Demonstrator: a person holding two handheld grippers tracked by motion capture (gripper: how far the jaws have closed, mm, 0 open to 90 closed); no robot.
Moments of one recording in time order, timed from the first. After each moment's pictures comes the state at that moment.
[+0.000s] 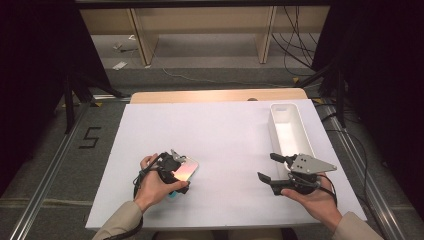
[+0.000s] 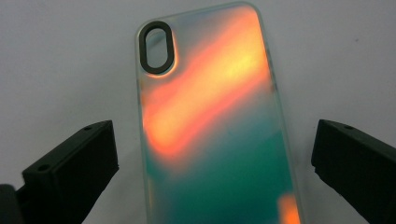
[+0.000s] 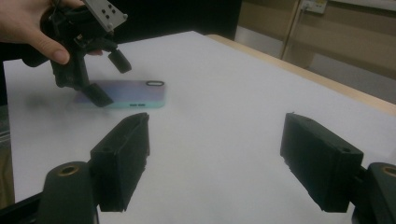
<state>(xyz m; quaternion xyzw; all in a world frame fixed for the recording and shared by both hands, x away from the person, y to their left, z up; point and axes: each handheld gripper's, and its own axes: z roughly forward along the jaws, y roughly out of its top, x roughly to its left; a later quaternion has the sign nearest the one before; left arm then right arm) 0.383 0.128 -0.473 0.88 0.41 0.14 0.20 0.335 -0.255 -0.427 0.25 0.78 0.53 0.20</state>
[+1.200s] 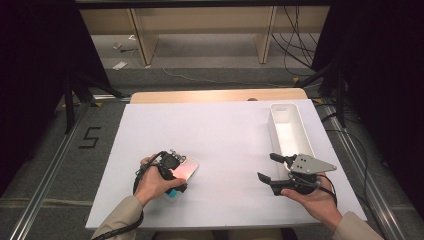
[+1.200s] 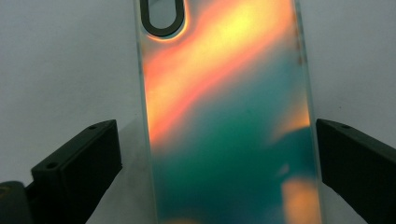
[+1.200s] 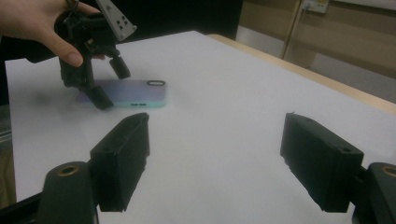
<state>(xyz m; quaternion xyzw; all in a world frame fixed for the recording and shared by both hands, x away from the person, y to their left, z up) 0.396 0.133 -0.478 0.88 0.44 0.09 0.16 0.335 -0.255 -0.427 0.25 0.78 0.54 0.20</state>
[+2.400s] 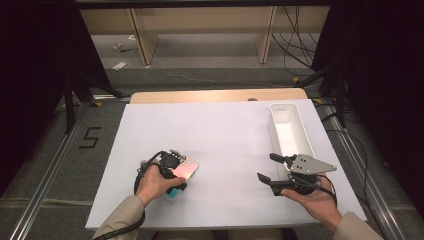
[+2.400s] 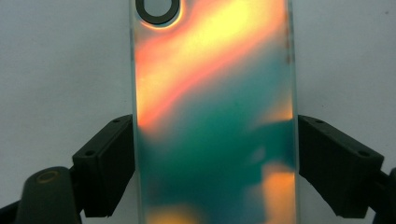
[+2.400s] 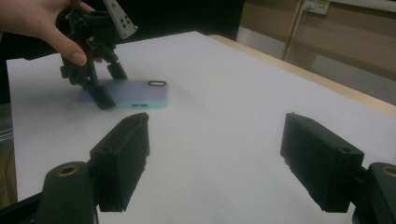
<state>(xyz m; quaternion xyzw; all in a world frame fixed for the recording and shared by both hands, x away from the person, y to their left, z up) 0.395 0.131 -0.472 0.87 0.47 0.07 0.15 0.334 -0.254 -0.427 0.25 0.78 0.54 0.20</state>
